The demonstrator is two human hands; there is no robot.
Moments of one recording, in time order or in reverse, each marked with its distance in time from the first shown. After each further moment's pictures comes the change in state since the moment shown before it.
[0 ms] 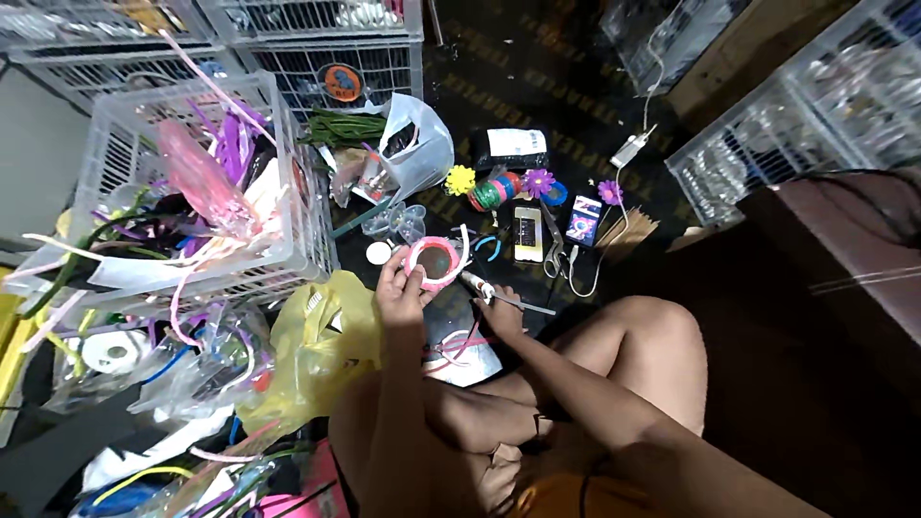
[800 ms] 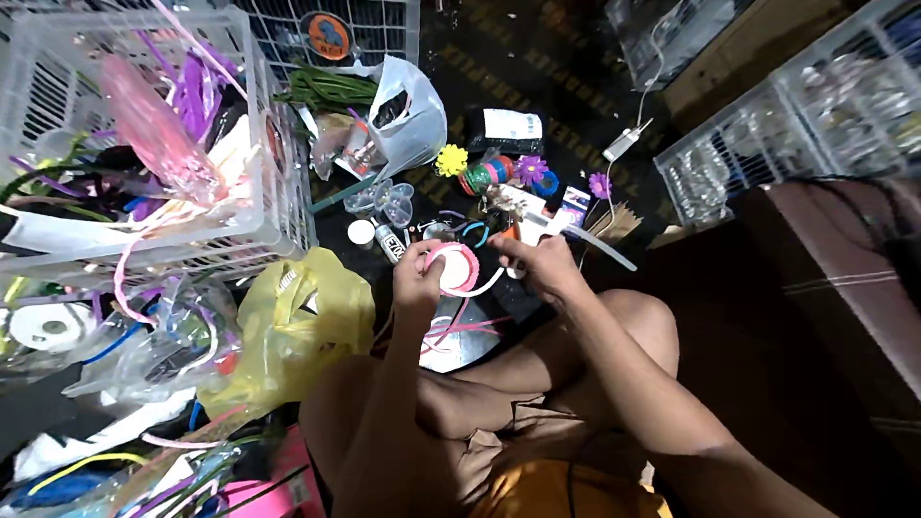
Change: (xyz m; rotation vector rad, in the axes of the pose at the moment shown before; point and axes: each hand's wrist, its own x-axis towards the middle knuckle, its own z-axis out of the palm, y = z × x) left_hand -0.004 -0.026 0.013 0.368 -0.259 0.057; right_hand -0.048 -0.053 -0.139 0.888 -0.081 -0.267
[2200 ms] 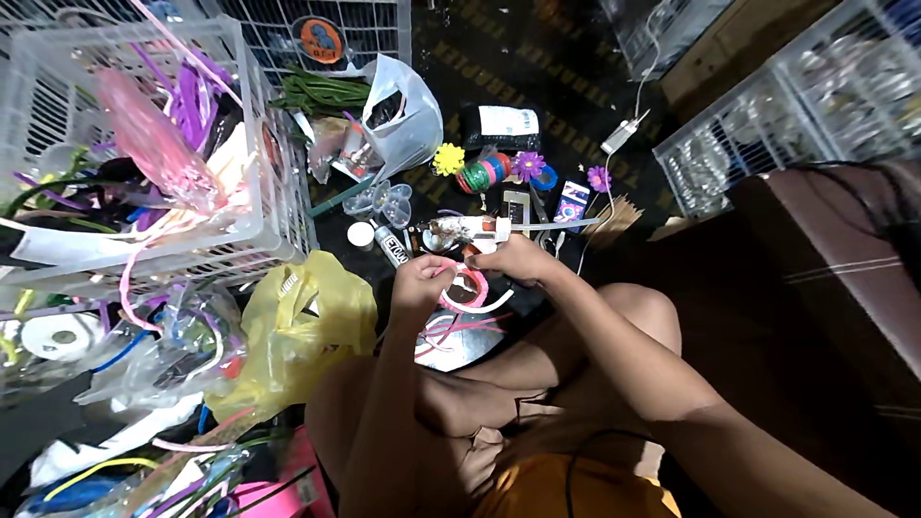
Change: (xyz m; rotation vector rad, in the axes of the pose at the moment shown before) left_hand 0.006 0.005 -0.008 0.105 -0.160 -0.127; right_hand 0.033 0.002 0.013 -0.348 -0.387 0.053
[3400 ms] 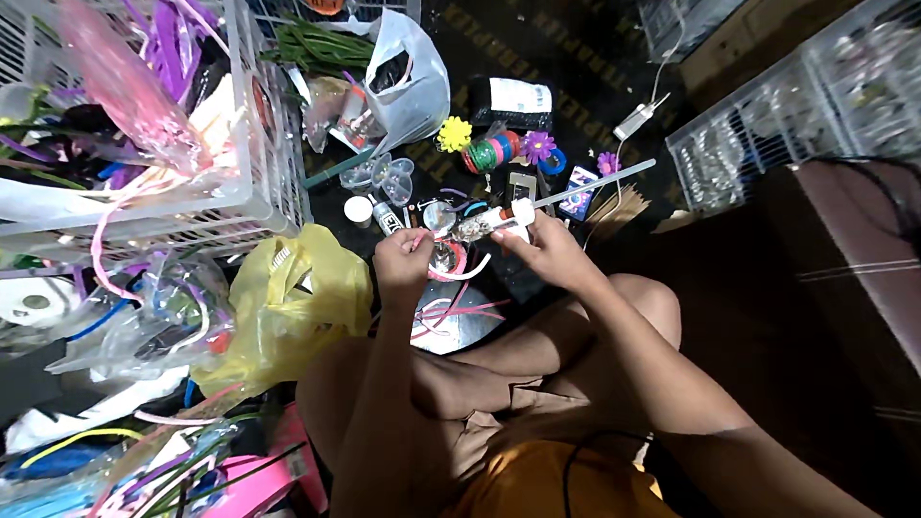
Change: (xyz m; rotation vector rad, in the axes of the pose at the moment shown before) left_hand 0.004 -0.003 -0.005 0.074 0.323 0.032; right_hand -0.045 0.025 -0.018 -0.444 0.203 -0.242
